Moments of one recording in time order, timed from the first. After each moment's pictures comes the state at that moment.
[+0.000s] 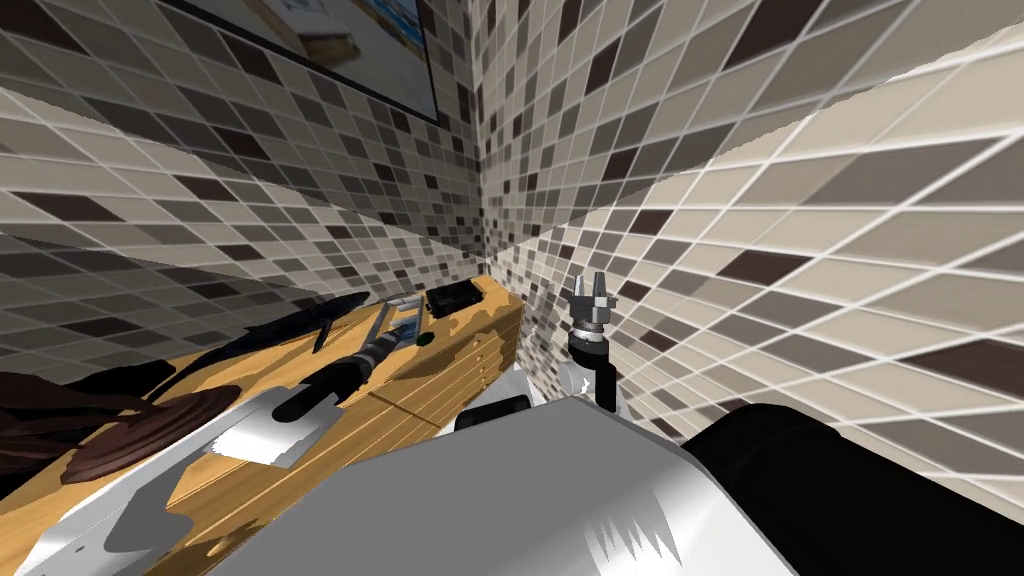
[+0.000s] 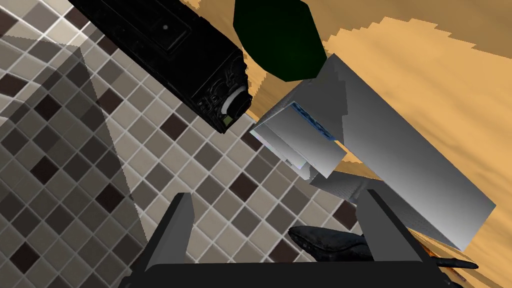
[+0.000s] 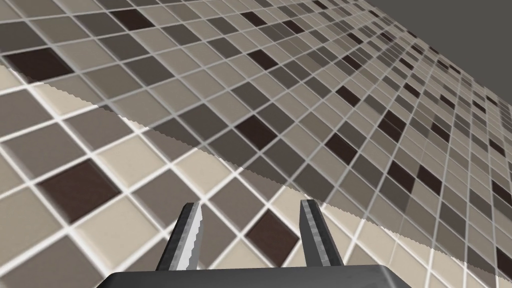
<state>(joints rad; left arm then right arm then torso) 0.31 0.92 -0.13 -2.18 0.06 0.68 0.12 0.47 0.03 0.00 -2.35 -0.06 -0.60 -0.07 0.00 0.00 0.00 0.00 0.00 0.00</state>
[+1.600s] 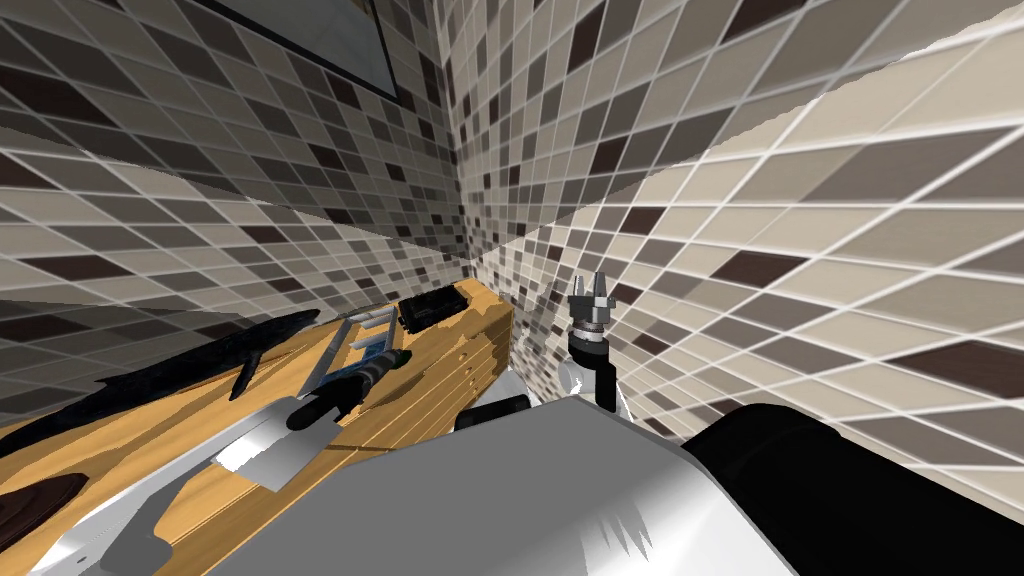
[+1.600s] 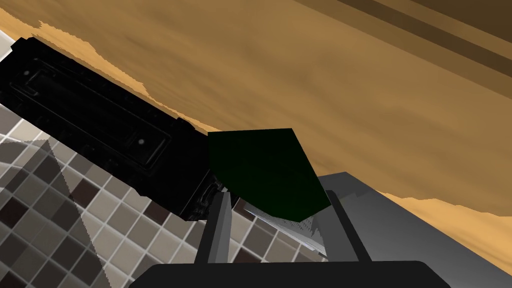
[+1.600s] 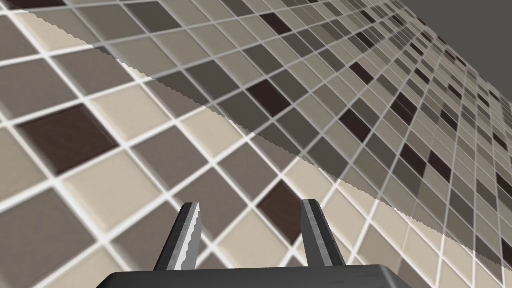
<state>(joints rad) 0.34 0.99 -0.23 -2.15 0.09 0.78 0.11 0.47 0.03 0.00 -2.35 -0.06 -0.60 -0.07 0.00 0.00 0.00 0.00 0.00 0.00</state>
